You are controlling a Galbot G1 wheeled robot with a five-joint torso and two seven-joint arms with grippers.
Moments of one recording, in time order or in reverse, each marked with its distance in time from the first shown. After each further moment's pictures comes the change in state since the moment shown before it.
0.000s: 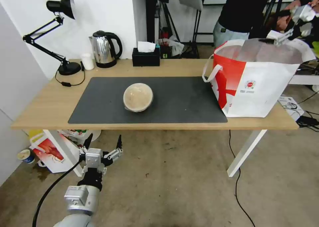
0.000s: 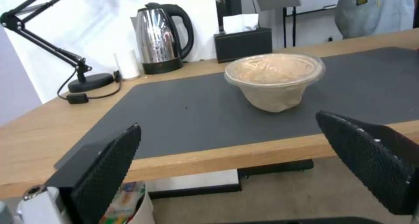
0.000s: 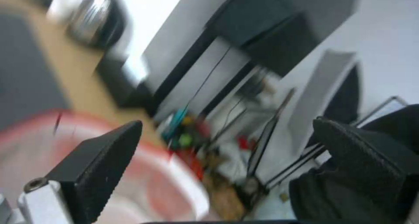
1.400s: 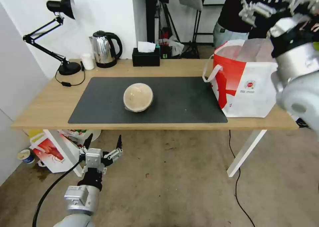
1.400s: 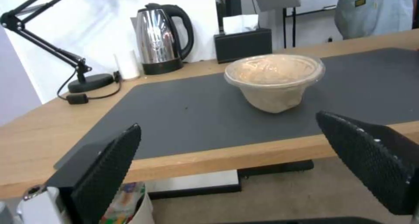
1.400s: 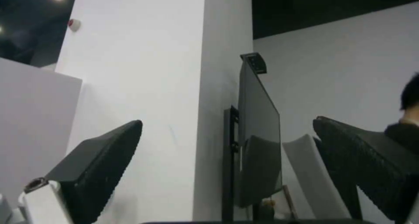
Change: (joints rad) left arm 0.000 0.000 0.000 0.000 0.000 0.000 0.000; right arm -1.240 0.188 1.079 1.151 0.094 -0.044 1.039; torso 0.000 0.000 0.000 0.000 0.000
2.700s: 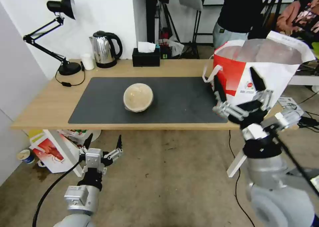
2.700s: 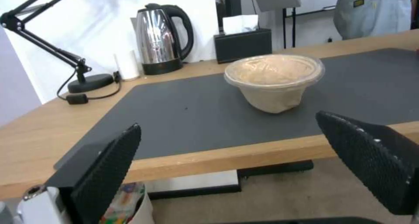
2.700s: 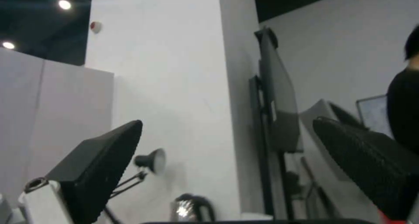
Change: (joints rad) left arm 0.000 0.000 0.000 0.000 0.000 0.000 0.000; right arm -0.822 0.498 0.032 0.245 -0.586 0.207 -0.231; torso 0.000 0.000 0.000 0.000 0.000
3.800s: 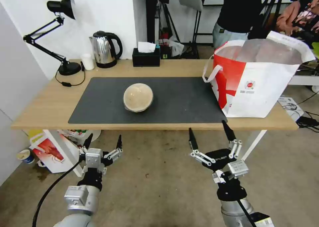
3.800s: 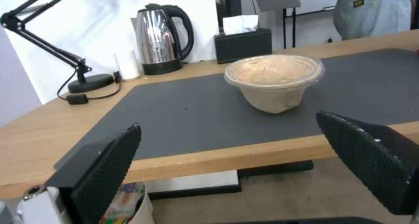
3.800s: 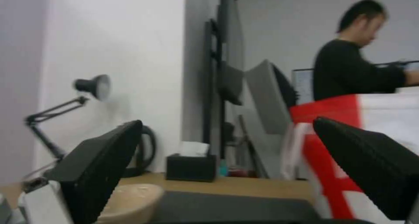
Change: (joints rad) left arm 0.000 0.000 0.000 0.000 0.000 0.000 0.000; right arm -0.250 0.042 -0.105 -0.161 -0.445 0.157 0.334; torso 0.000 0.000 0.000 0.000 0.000
